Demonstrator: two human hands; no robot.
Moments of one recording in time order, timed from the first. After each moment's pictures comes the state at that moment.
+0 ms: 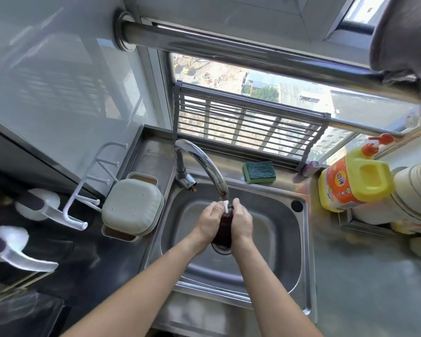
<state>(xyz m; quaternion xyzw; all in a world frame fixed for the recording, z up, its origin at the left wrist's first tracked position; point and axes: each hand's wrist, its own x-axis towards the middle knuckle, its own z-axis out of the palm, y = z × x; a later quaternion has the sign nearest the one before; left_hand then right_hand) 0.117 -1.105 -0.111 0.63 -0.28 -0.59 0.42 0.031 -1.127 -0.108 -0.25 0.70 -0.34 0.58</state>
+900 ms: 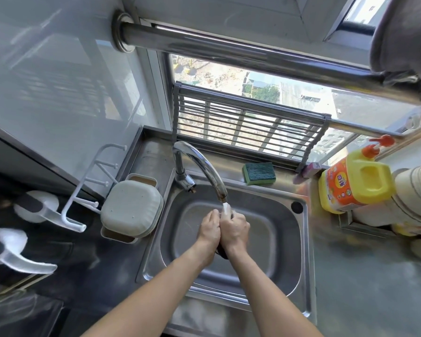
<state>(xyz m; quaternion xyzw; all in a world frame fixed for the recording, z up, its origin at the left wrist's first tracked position) 0.096 -1.098 -0.127 0.68 -0.14 -0.58 0.43 0.035 -1.116 -0.115 -0.46 0.75 -0.22 0.42</state>
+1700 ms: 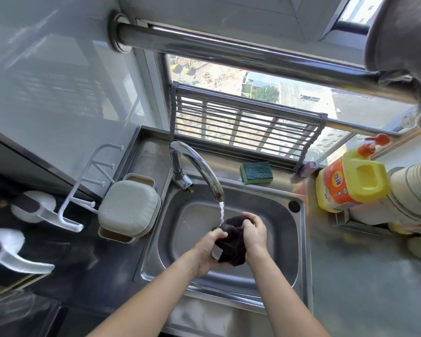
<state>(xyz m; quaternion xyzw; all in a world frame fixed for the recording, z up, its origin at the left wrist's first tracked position) 0.102 -1.066 -0.122 0.57 -0.03 -0.76 0.31 -0.018 -1.119 -0.132 -0.27 0.73 -0.33 0.54</state>
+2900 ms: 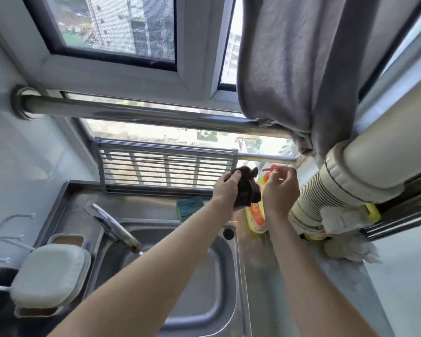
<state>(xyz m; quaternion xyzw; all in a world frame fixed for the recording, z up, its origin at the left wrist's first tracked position) -0.078 -1.276 0.060 0.56 -0.16 -0.70 0.42 -0.188 -1.275 0.063 -0.39 0.76 -0.50 0.14</state>
